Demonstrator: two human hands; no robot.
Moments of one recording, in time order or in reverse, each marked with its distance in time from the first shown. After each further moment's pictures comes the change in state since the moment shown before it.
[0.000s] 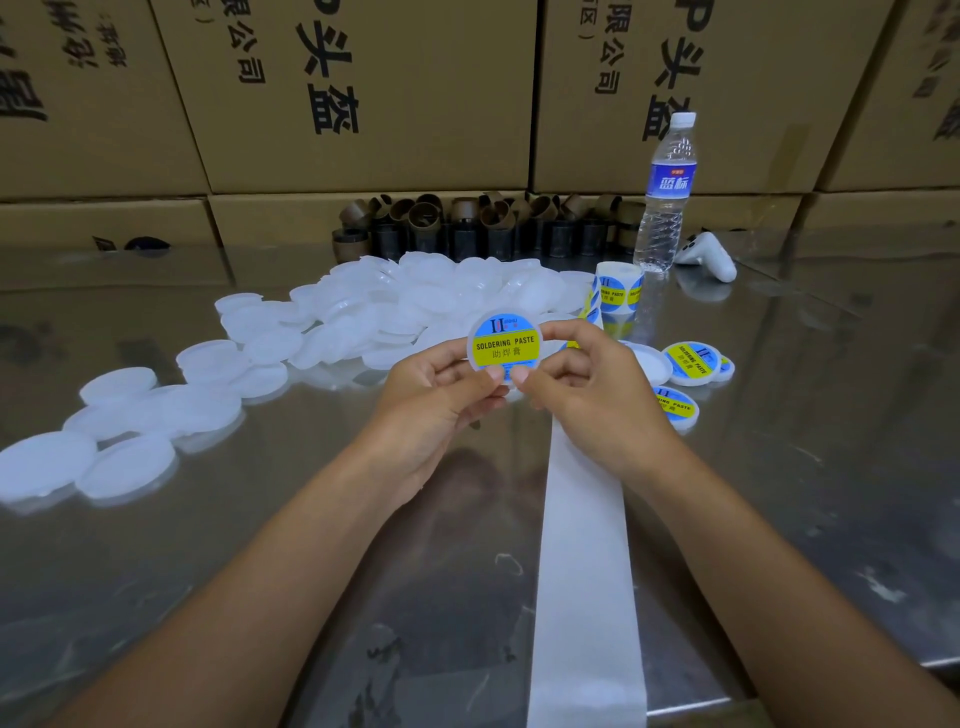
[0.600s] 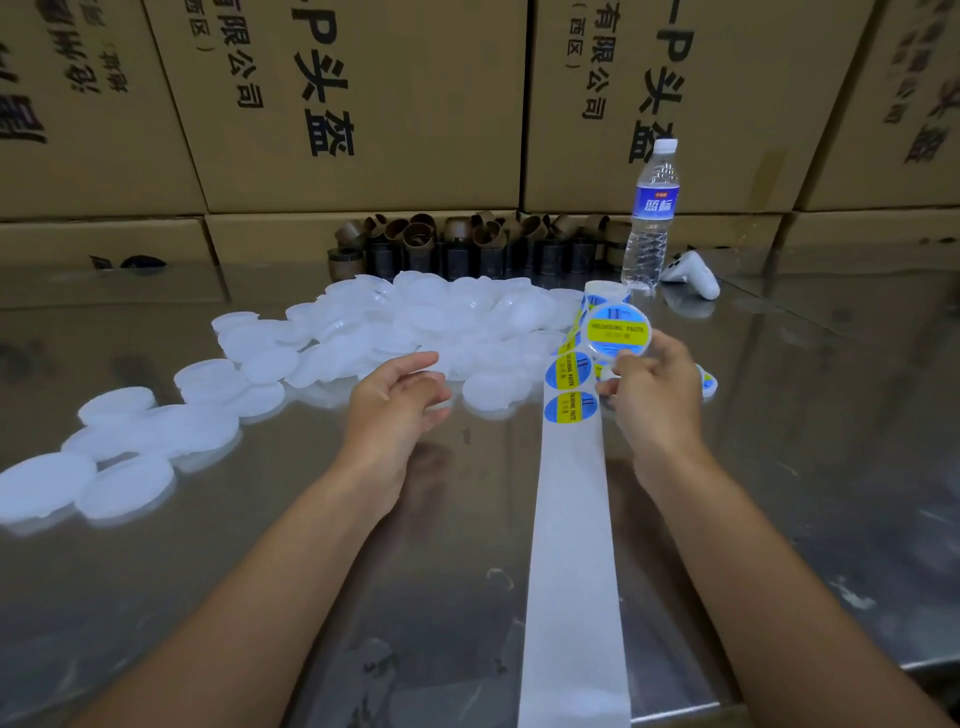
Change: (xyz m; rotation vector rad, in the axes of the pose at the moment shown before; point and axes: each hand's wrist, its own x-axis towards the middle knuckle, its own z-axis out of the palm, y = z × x) left_hand 0.007 0.001 -0.015 0.103 0.333 0.006; right_hand 0.019 0.014 -0.030 0.129 0.559 0.209
